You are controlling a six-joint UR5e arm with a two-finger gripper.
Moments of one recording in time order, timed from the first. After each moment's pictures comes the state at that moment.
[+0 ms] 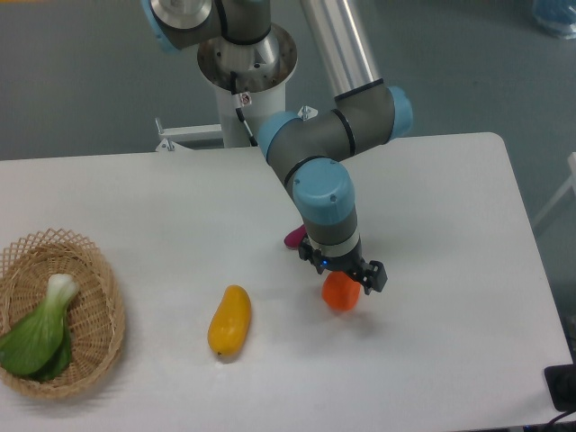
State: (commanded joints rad) arm 2.45 -1.99 -1.72 -0.83 1.70 0.97
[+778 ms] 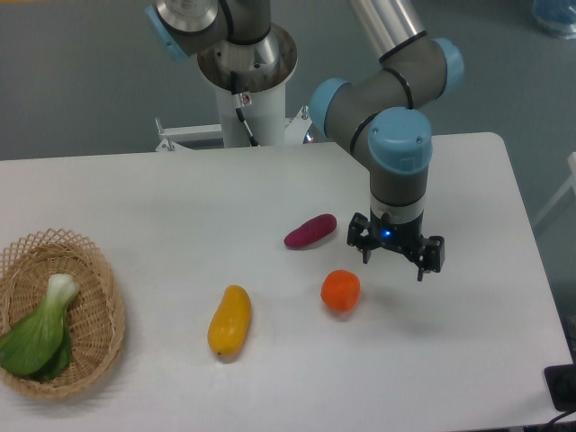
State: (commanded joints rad) arm 2.60 -1.94 -1.66 -0.90 1.56 1.10
